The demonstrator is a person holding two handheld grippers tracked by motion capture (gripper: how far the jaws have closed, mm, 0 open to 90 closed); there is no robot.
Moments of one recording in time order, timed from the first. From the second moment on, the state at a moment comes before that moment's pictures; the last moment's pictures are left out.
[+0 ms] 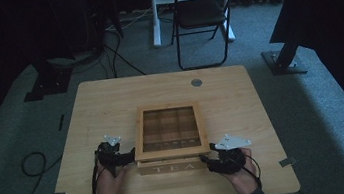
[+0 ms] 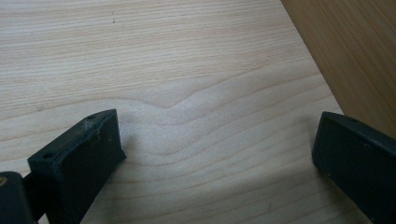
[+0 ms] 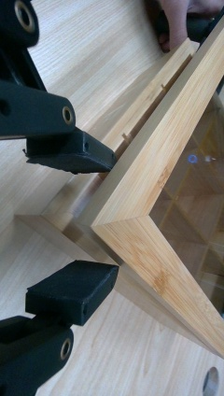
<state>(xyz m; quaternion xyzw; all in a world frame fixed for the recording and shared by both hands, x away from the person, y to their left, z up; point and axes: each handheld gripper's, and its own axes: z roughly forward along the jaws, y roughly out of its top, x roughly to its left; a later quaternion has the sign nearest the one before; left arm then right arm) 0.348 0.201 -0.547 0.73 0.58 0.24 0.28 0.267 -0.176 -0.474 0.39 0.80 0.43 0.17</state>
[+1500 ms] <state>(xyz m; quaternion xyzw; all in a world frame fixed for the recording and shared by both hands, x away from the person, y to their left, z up) 0.348 0.201 -0.547 0.73 0.58 0.24 0.28 0.256 -0.192 -0.481 0.41 0.77 0.45 0.18</state>
